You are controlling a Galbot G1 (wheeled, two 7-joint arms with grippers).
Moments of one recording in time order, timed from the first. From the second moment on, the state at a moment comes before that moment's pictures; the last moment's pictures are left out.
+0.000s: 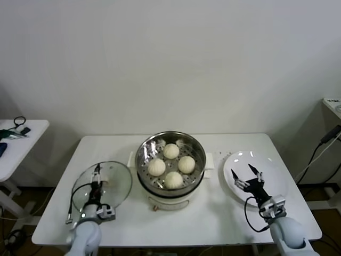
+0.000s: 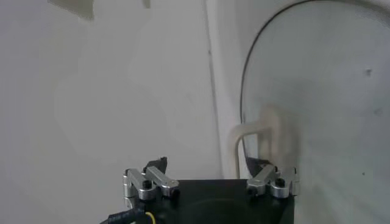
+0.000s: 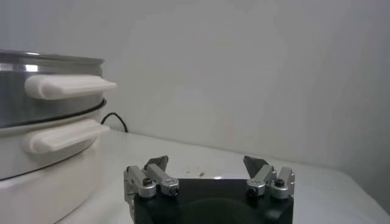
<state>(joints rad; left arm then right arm) 1.20 -1.32 -0.52 -1.43 1.41 0.19 -0.13 -1.23 1.14 0.53 1.49 0.31 0.10 -0.27</state>
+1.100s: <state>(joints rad) 1.20 -1.28 -0.52 -1.45 1.34 0.16 -0.12 -1.22 1.17 0.55 1.44 0.27 0.13 -0.29</state>
